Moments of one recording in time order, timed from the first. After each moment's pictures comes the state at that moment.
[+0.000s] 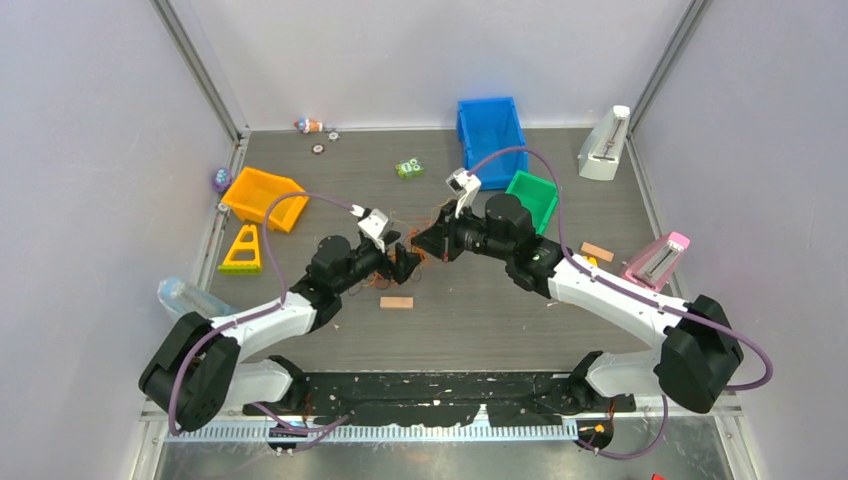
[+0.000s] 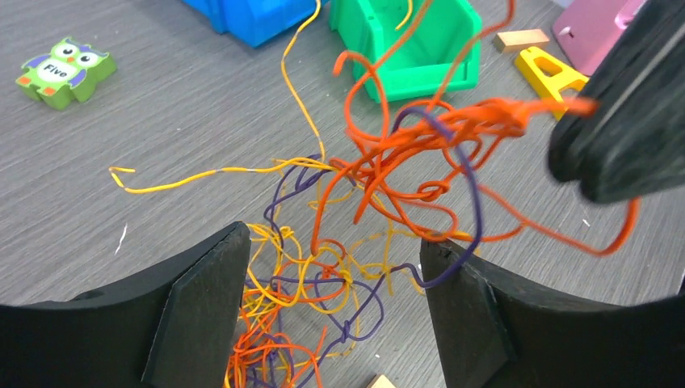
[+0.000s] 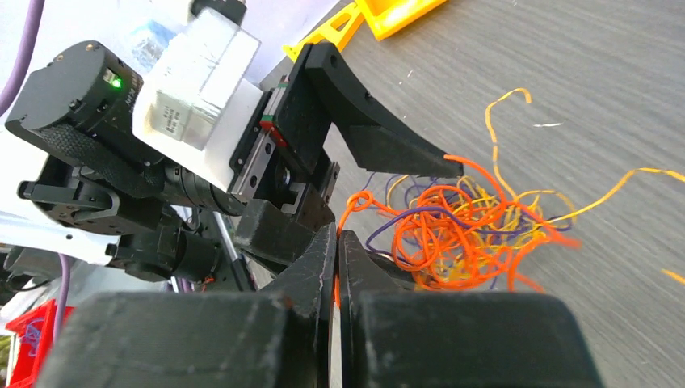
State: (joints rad) left arm -0.59 1.23 0.45 0.61 0.24 -0.10; right arm 0.76 1.28 0.89 0.18 -0.32 0.43
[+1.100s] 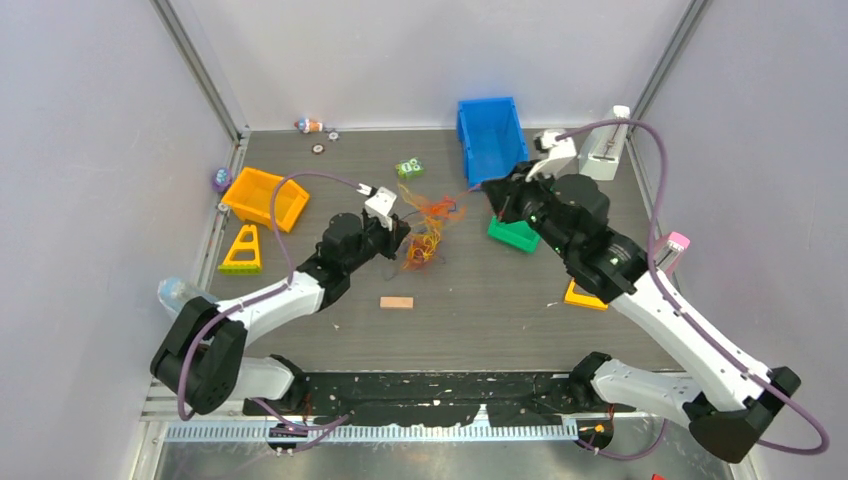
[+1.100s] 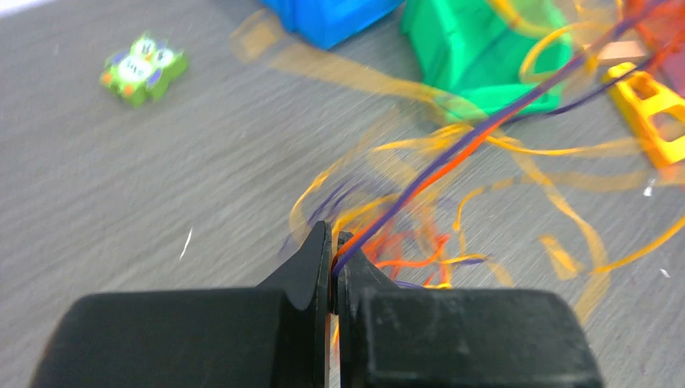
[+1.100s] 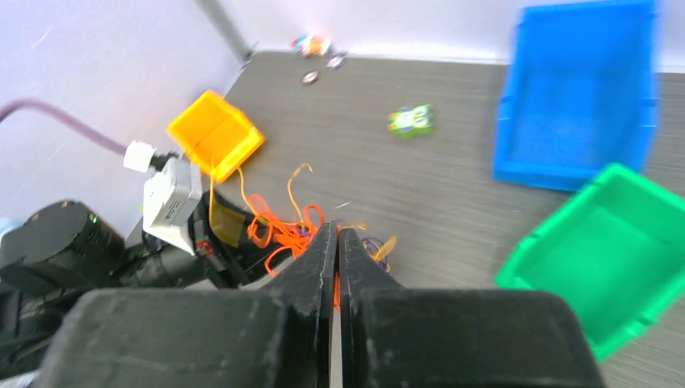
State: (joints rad) left arm -0.58 1.31 0.60 0.51 0.13 -0.06; right arm 0.69 1.03 1.14 -0.24 0.13 0.37
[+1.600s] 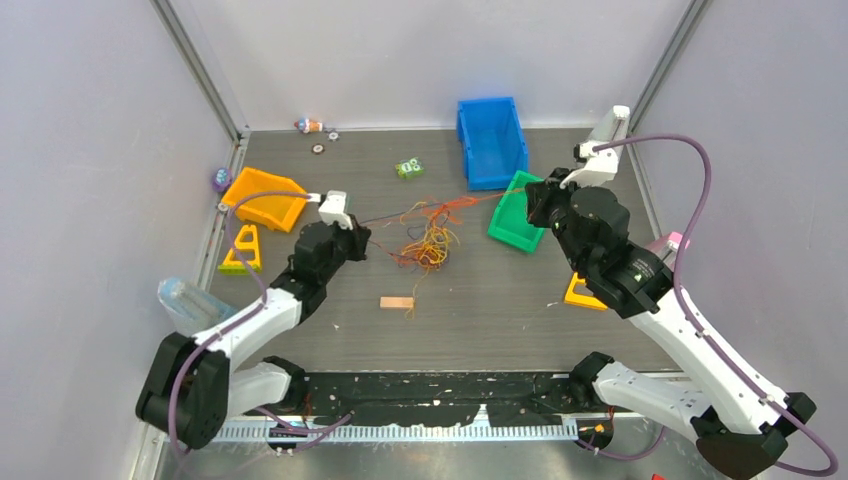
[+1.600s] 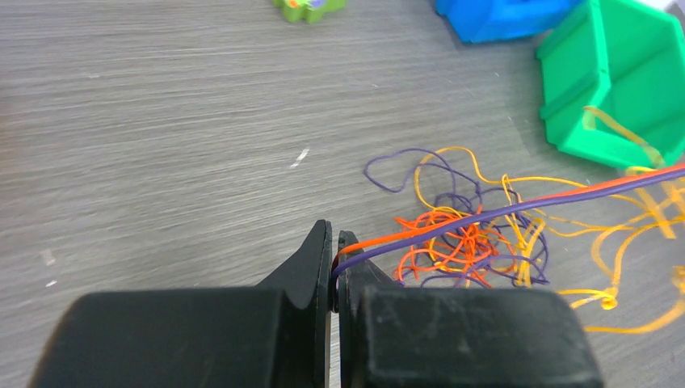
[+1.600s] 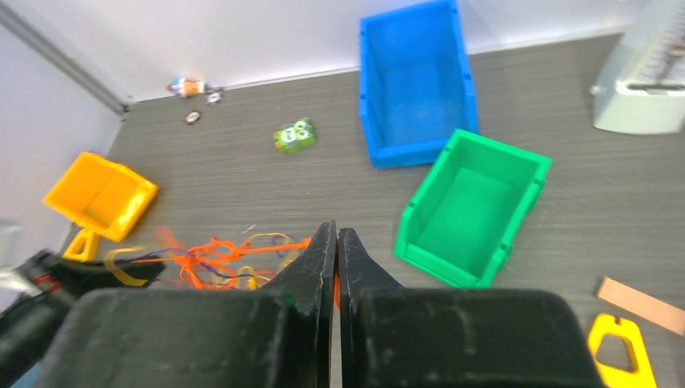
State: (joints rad) left arm -0.41 1.18 0.51 0.37 -0.01 -0.25; right arm 0.65 0.90 1.13 -0.39 0.48 0.38
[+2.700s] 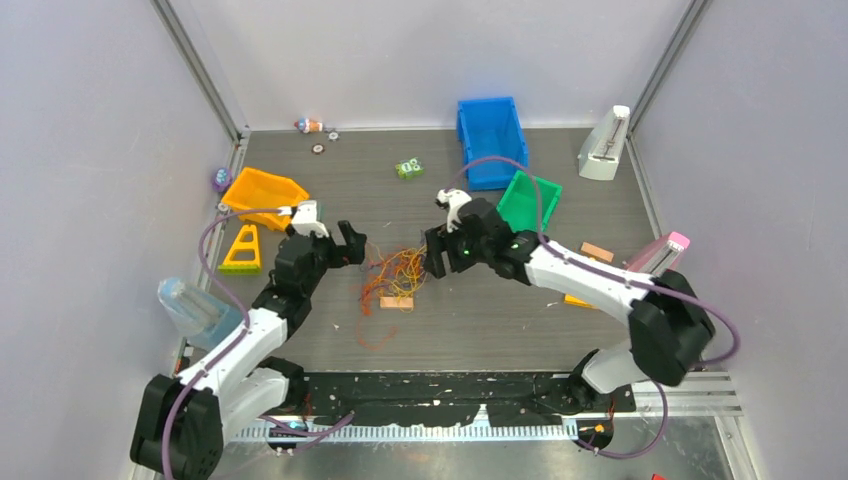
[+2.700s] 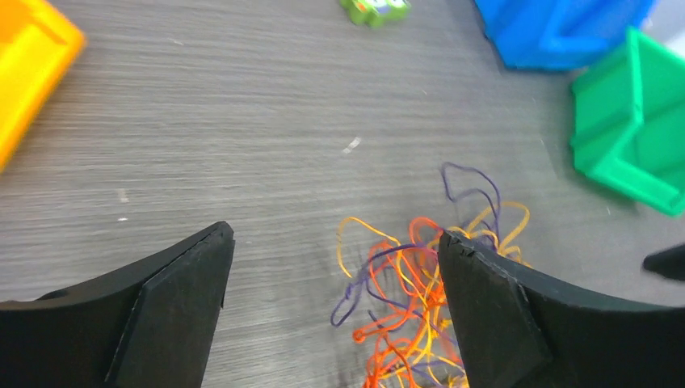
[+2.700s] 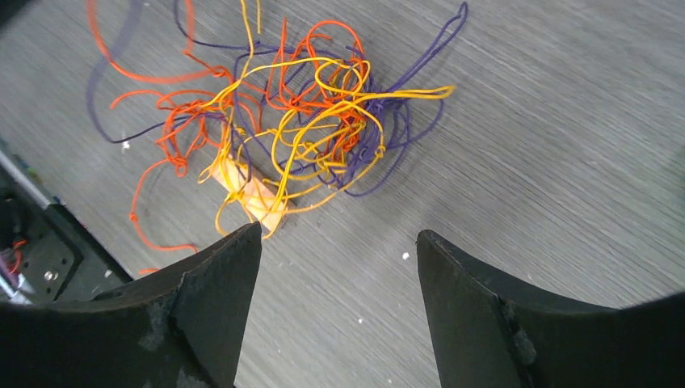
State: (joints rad) left arm -0.32 0.98 0.40 0.29 -0.01 -0.31; right arm 0.73 1.39 0.94 -0.21 -0.12 0.29
